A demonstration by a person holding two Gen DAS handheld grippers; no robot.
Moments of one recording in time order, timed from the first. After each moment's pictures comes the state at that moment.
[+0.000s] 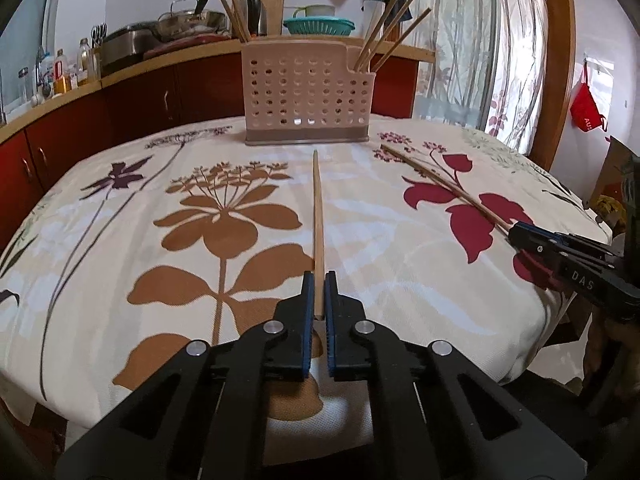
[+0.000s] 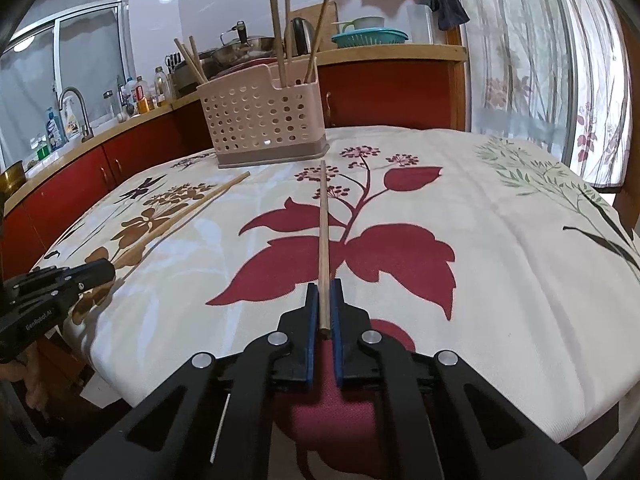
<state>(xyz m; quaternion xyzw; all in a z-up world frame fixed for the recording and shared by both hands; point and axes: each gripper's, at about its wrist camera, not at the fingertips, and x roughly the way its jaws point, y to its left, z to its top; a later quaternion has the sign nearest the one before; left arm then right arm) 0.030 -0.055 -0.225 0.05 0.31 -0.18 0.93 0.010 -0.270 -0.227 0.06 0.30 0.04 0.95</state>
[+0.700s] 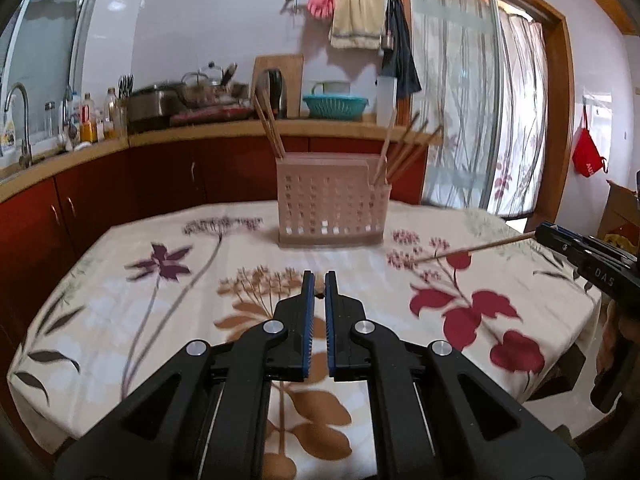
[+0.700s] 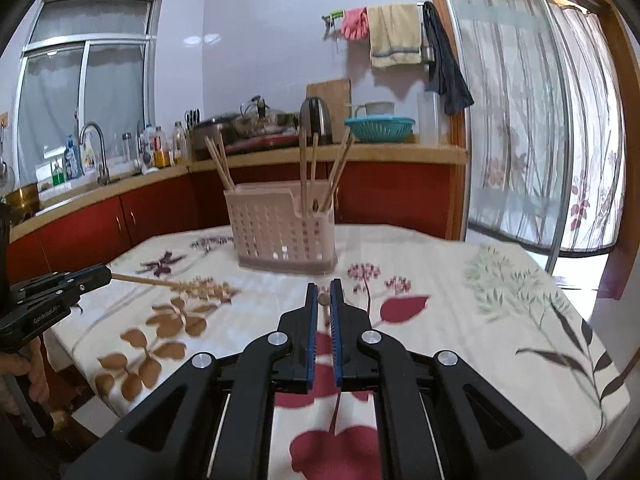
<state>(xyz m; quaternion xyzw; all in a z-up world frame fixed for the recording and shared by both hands) 0.020 -0.026 -0.132 0.02 0.20 -0.16 0.97 -0.003 -0.268 -0.122 0.03 0.18 0.04 0.98</state>
